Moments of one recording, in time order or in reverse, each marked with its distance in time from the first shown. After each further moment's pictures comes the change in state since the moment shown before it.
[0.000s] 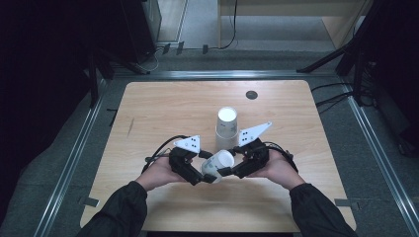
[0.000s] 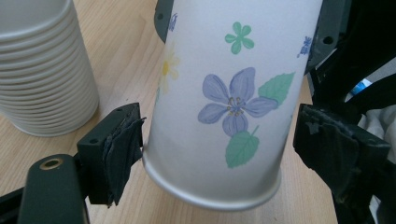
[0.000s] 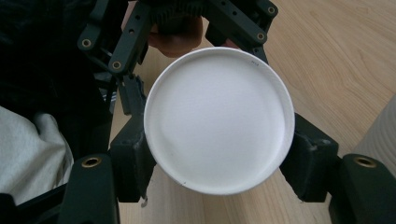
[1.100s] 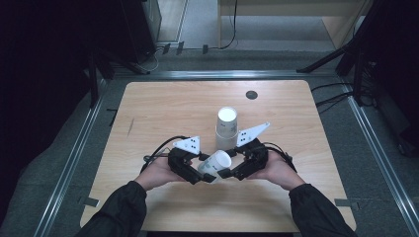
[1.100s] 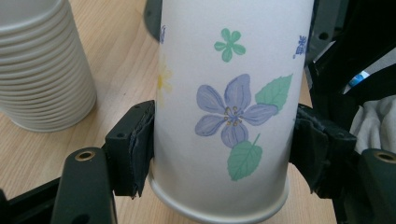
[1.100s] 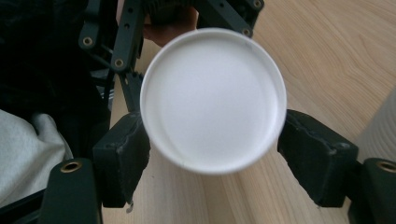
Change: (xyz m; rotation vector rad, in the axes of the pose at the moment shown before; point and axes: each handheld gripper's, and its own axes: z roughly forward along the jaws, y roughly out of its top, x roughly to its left) left arm 0.001 -0.002 -0.005 0.022 -0.006 0.004; right arm 0.002 -0.003 0.000 0.037 -0.033 0.035
